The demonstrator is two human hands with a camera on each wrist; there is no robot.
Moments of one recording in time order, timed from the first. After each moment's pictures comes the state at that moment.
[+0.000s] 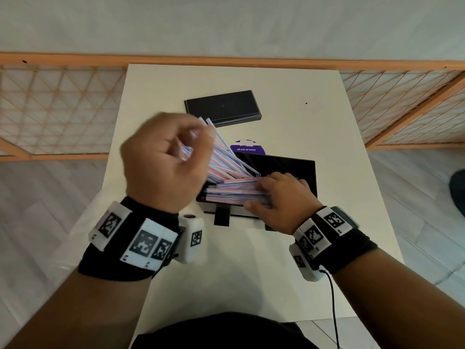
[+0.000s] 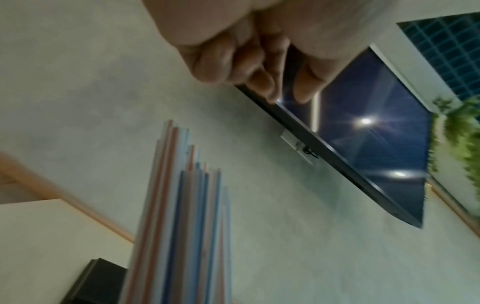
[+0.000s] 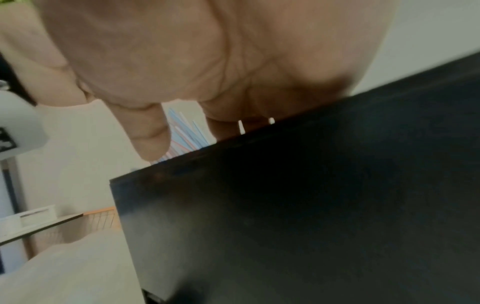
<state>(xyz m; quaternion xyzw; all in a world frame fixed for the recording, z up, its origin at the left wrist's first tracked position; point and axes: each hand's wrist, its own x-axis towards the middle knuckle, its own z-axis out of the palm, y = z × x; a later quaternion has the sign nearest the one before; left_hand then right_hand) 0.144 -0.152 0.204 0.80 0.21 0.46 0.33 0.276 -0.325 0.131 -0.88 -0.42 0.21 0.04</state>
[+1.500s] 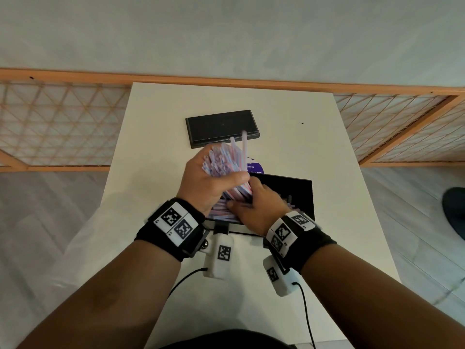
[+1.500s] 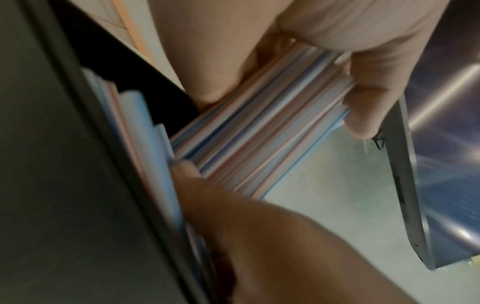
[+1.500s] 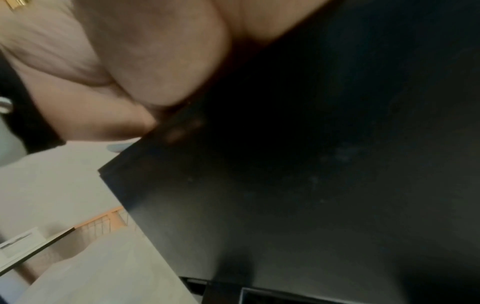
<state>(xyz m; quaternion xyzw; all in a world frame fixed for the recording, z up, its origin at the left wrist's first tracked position) 0.190 -0.153 0.141 0.58 0.24 0.22 0.74 0.272 -0.279 0.111 -0.90 -0.29 0.28 0.18</state>
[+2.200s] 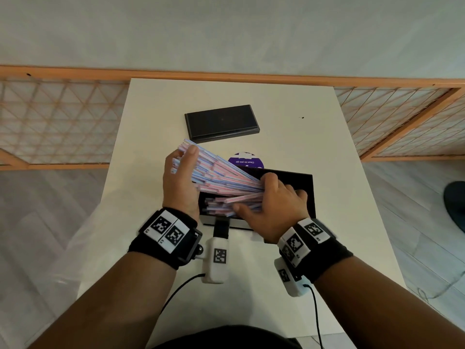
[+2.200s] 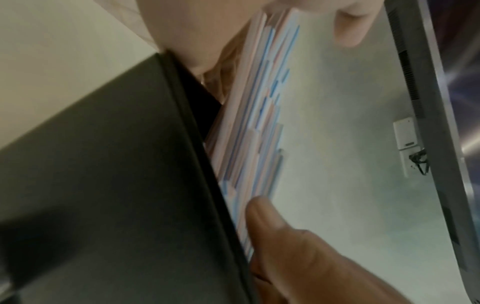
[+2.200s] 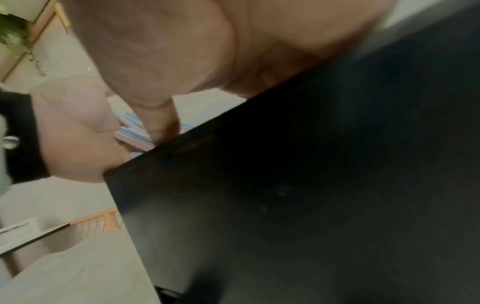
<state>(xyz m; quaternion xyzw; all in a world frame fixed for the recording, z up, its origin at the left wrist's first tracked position) 0.176 -0.149 0.134 0.38 0.38 0.32 0.78 0.263 -0.303 0.130 -0.93 -0.31 0.18 0.07</state>
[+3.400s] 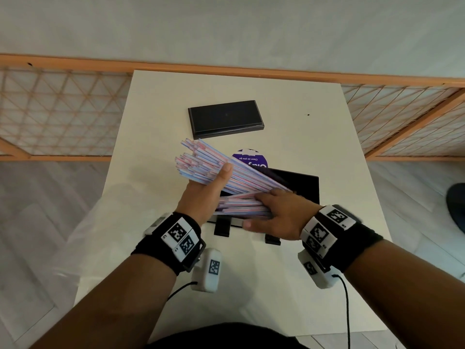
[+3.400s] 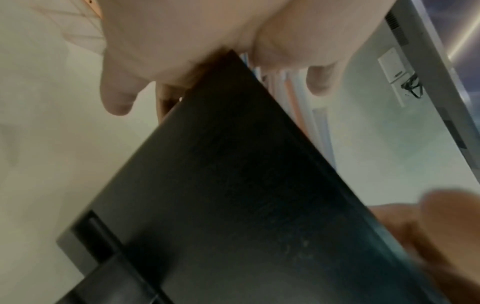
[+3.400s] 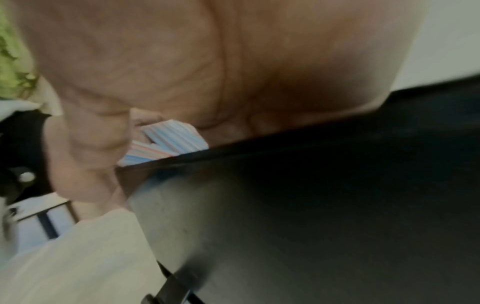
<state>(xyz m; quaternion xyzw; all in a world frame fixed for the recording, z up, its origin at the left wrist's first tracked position) 0.169 -0.158 0.111 0.65 0.39 0.07 0.65 0.294 -0.312 0.131 -0.82 -0.44 0.37 -0.04</state>
